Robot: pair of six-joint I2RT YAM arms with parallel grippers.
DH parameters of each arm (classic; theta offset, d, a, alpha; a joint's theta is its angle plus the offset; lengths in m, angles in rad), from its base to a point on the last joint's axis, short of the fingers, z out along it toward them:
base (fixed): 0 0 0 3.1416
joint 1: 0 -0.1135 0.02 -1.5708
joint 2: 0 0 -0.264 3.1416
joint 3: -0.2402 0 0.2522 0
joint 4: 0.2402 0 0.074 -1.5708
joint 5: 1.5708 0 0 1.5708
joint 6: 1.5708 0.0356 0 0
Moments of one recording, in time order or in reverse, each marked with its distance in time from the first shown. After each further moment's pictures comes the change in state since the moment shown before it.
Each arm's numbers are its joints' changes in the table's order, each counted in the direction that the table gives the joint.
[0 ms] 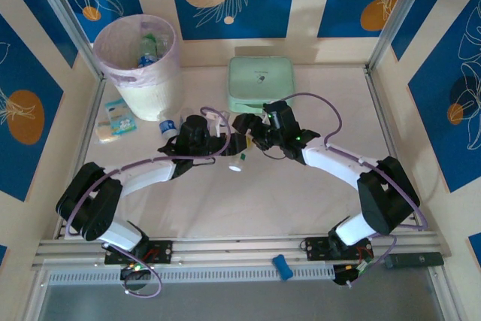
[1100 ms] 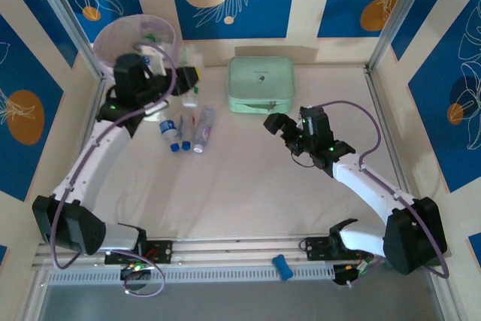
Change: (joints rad) left arm -0.418 0.135 -0.599 0.567 0.023 0.295; right arm 0.187 0.308 0.167 0.169 0.075 -0.082
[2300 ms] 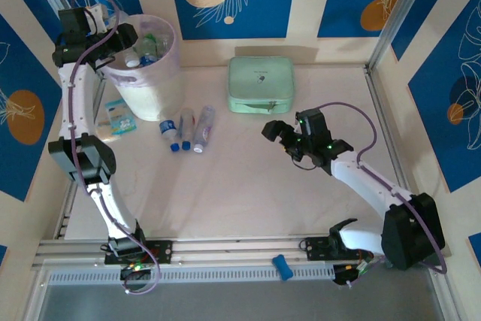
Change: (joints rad) left arm -0.423 -0.613 -0.842 0.497 -0.061 0.161; right arm 0.003 -0.019 -0.014 0.115 -0.047 -0.070
